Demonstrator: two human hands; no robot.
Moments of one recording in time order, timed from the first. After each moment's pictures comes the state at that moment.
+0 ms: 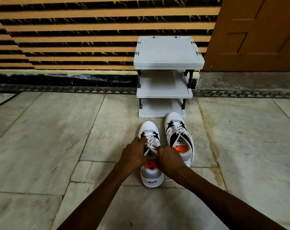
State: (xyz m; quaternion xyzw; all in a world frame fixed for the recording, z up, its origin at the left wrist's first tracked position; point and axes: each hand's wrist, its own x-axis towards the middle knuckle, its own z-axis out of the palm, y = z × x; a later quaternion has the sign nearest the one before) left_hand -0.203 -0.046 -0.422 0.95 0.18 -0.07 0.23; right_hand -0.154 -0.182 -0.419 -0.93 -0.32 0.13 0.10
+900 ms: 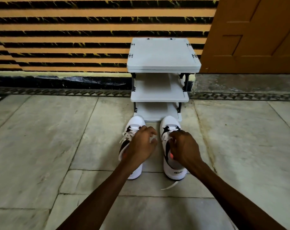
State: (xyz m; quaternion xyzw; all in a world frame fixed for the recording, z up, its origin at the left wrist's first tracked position) left_hand -0.143 -0.062 -0.411 0.92 0.12 0.11 0.35; right_hand -0.085 -0.220 -0.412 -0.95 -0.23 -0.02 0.22
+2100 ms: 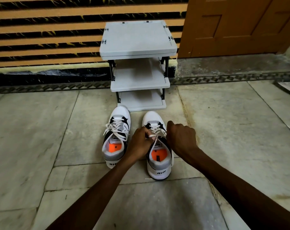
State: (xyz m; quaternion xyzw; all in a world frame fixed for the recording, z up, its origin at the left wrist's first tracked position) left_hand -0.136 -0.110 -0.451 0.88 0.16 0.01 0.45; right_hand -0.089 -0.261 -0.409 -0.98 -0.22 -0.02 0.04
